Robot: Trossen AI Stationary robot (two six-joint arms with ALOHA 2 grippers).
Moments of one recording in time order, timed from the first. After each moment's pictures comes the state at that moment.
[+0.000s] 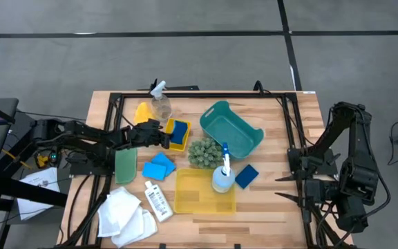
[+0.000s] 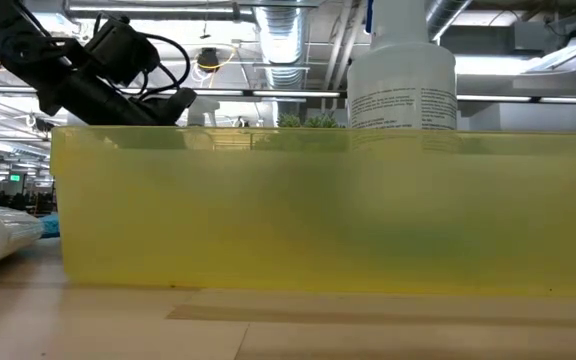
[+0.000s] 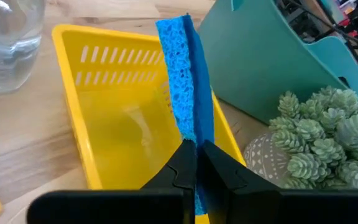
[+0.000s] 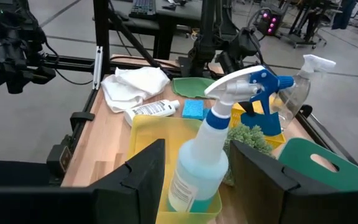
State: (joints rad) left arm 0.23 1.24 0.30 0.42 -0.21 -0.84; right arm 1.26 1.23 1.30 -1.11 1.21 0.86
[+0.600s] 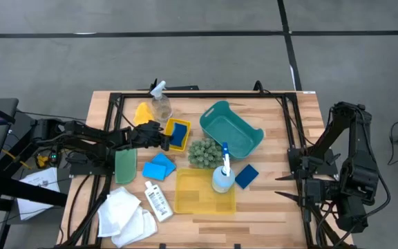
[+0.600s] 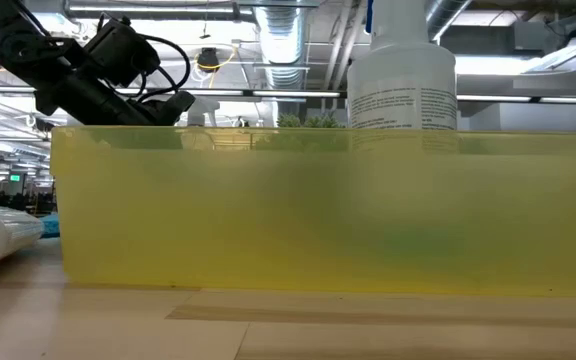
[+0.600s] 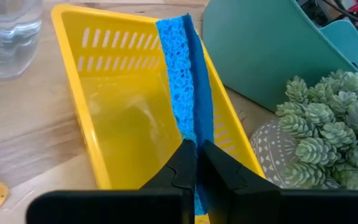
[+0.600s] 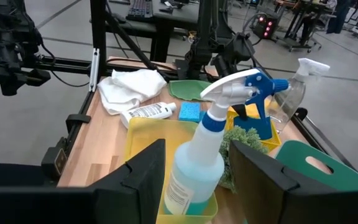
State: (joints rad) left arm 0.21 1.24 0.30 0.38 -0.21 -0.84; right arm 1.26 1.23 1.30 -1.12 1.23 0.86
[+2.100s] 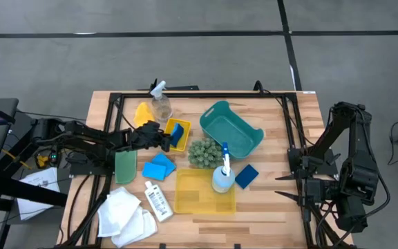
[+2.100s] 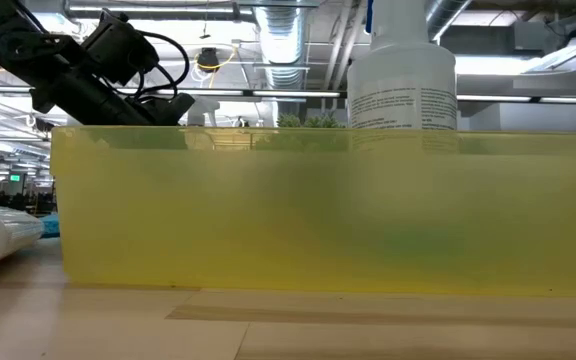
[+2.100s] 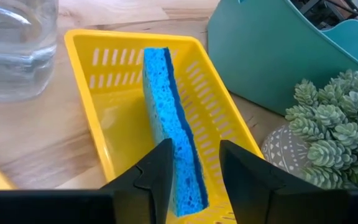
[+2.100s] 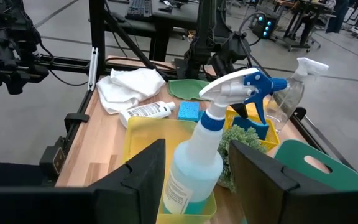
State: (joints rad) left arm 0.17 1.24 0.30 0.38 -0.31 -0.78; right arm 1.26 1.23 1.30 -1.13 1.23 0.87
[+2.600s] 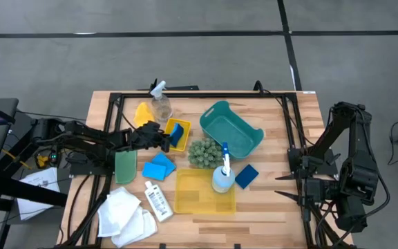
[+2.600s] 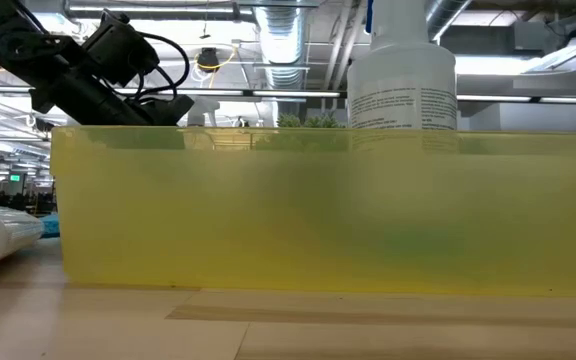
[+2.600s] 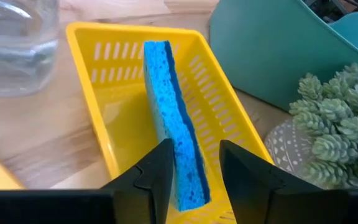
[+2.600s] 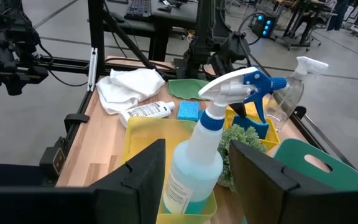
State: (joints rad) left arm 0.17 1.24 0.30 0.36 -0.30 -0.78; right arm 1.26 1.23 1.30 -1.13 1.23 0.88
